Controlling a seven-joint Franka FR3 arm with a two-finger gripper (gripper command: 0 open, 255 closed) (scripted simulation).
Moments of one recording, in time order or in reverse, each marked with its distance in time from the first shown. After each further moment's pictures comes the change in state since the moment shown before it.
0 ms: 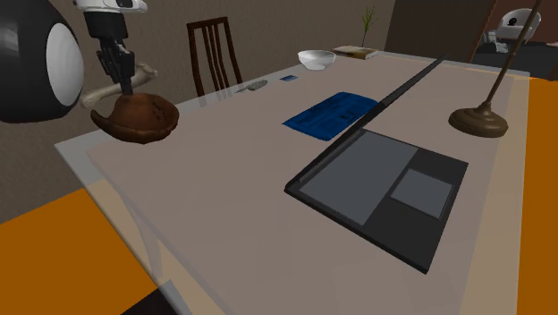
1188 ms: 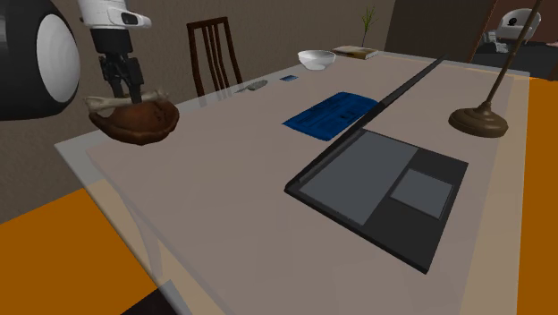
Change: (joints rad) arm -0.029 -0.028 0.002 -0.127 0.013 0.100 -0.001
